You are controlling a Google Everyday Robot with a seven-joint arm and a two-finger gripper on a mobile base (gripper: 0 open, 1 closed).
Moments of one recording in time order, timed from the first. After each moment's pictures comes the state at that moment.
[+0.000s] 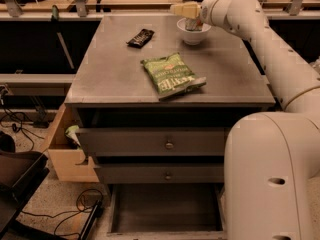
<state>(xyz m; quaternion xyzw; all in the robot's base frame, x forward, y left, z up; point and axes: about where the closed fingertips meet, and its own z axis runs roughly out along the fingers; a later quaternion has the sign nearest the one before) 0.936 -0.139 0.960 -0.15 0.73 0.16 0.64</state>
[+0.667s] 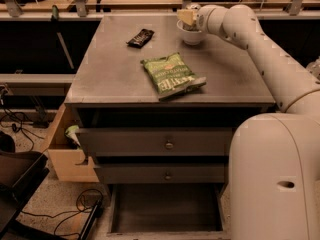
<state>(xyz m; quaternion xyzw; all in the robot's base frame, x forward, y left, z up) 0.934 -0.130 0.933 -0.14 0.74 0.18 0.63</state>
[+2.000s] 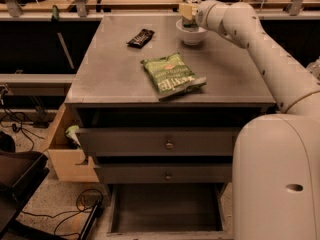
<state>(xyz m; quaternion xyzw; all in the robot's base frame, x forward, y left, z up) 0.931 -0.128 0.956 -0.14 0.72 0.18 0.65</state>
